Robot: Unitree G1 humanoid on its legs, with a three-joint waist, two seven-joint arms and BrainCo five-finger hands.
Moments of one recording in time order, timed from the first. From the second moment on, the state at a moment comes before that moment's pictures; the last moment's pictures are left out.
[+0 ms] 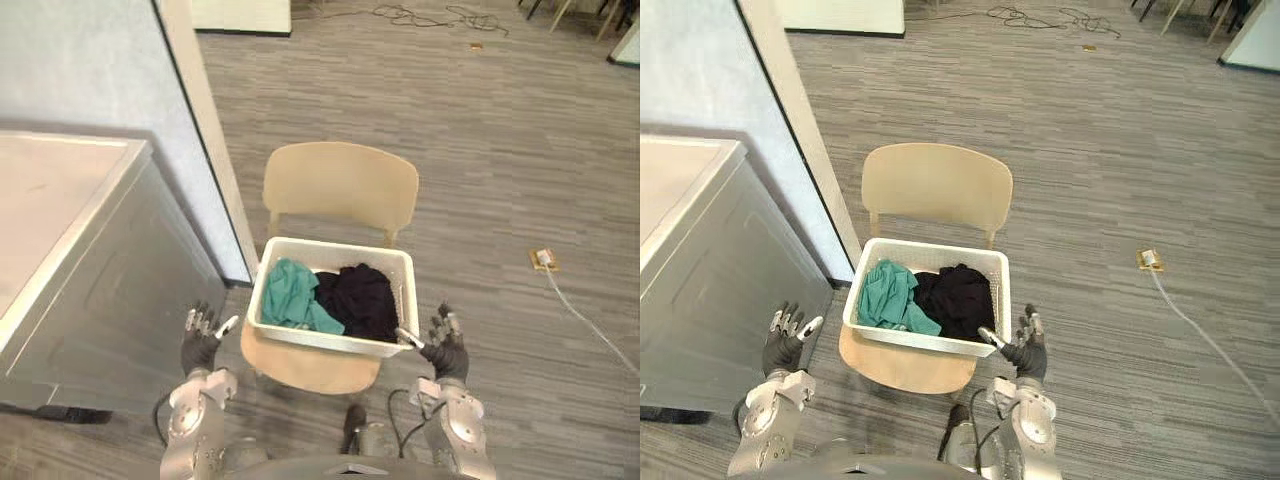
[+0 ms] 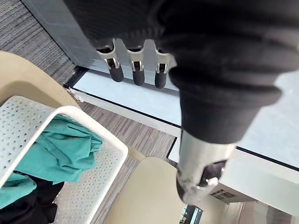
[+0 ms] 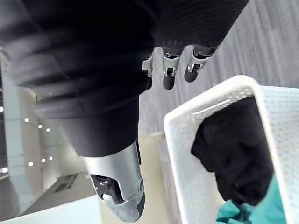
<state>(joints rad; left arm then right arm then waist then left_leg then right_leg) 0.28 -0.05 0.00 0.10 -0.41 -0.13 0.14 0.35 0.06 -0.08 -0.01 0.20 -0.12 -0.18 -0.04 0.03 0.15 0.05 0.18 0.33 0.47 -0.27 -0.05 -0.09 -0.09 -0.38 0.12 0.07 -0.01</state>
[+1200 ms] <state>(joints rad) 0.14 0.00 0.22 0.96 -0.31 -0.06 0.12 0.11 -0.02 -0.33 0.96 0.32 -0.04 -0.07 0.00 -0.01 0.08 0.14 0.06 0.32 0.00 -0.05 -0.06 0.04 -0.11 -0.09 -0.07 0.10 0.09</state>
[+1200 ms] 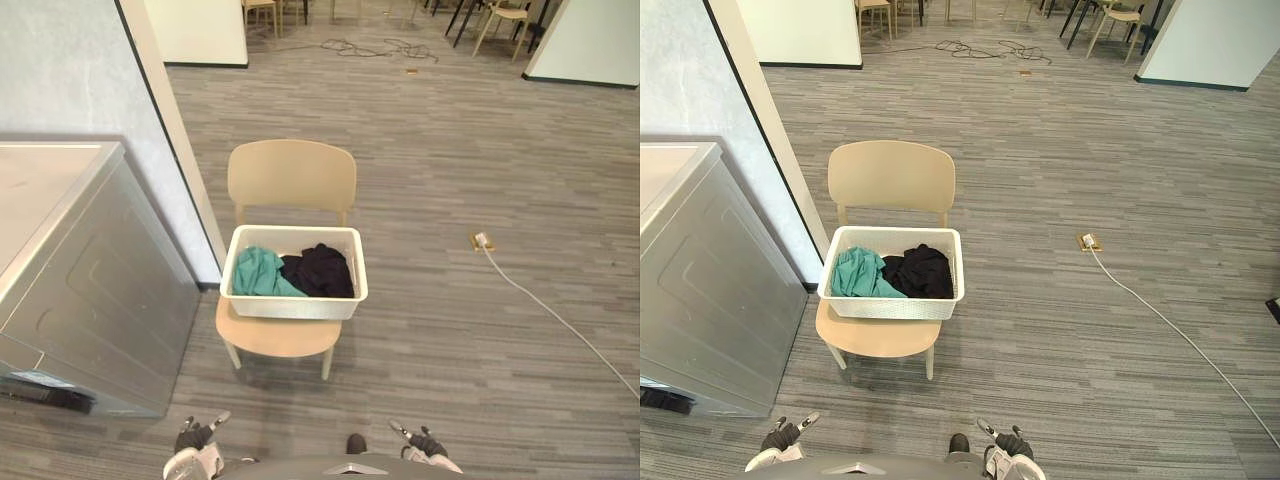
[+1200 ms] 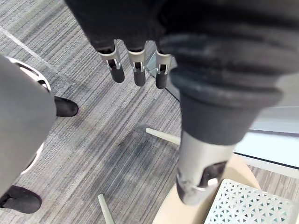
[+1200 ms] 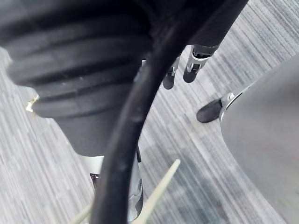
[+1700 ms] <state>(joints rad) 0.13 -0.01 0.40 1.04 -0.29 -0.04 0.07 0.16 -0.02 -0.64 1.09 0.35 0.01 -0.06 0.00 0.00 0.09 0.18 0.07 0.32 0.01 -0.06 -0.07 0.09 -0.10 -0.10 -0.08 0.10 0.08</state>
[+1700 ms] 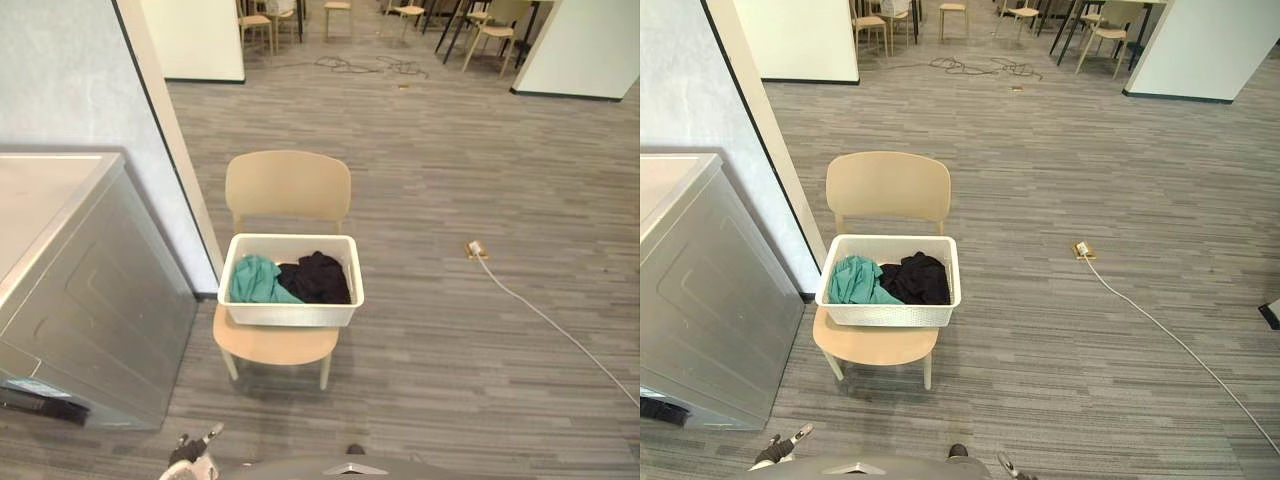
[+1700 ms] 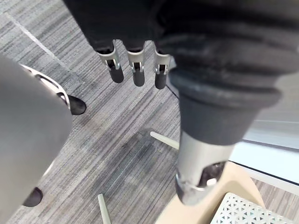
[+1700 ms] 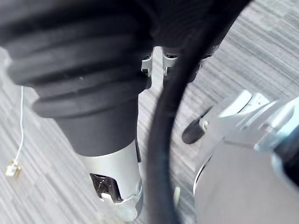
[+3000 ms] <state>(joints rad) 0.01 -0.07 0.52 1.06 -0.25 -0.02 0.06 0.09 0.04 -0.57 0.89 0.50 -0.02 -0.05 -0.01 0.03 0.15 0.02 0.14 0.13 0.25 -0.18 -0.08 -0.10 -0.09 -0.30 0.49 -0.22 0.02</state>
